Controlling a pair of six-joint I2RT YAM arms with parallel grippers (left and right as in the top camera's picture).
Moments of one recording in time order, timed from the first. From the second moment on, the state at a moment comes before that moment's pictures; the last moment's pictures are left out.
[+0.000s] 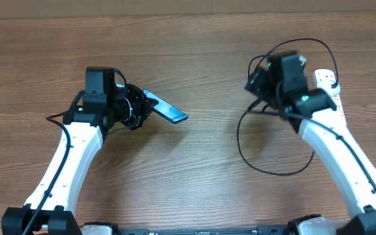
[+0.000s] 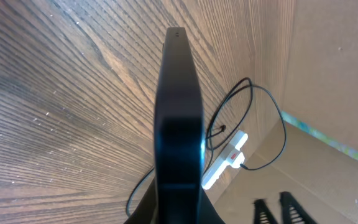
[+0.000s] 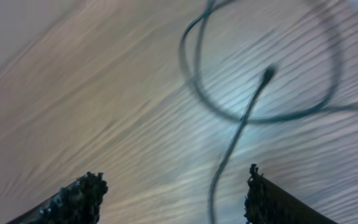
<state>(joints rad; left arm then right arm) -0.09 1.46 1.01 -0.50 0.56 -1.23 0.25 1.49 1.22 -0.66 0.14 0.75</state>
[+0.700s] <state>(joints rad) -0.09 1.46 1.01 -0.50 0.57 -1.23 0.11 2.06 1.46 -0.67 0.23 0.78</state>
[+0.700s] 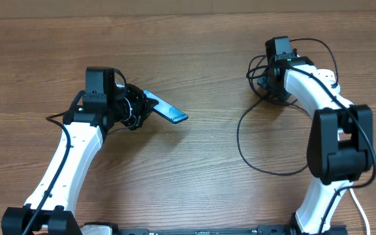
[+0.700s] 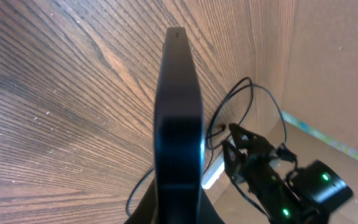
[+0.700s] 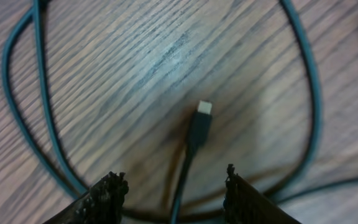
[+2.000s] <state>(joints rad) -0.10 1.46 1.01 -0.51 0.57 -1.23 0.12 2.11 1.46 -0.66 0.21 0.86</state>
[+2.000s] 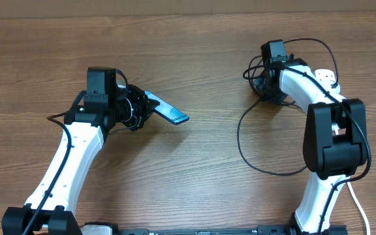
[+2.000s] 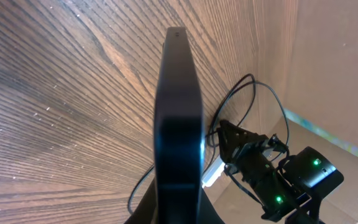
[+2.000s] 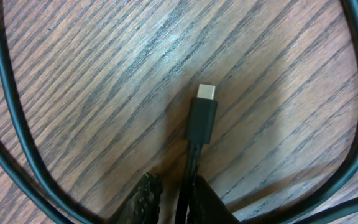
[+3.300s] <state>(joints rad) -0.10 1.87 1.00 0.42 1.18 -1.24 0.15 1.35 1.37 -1.16 -0.51 0.16</state>
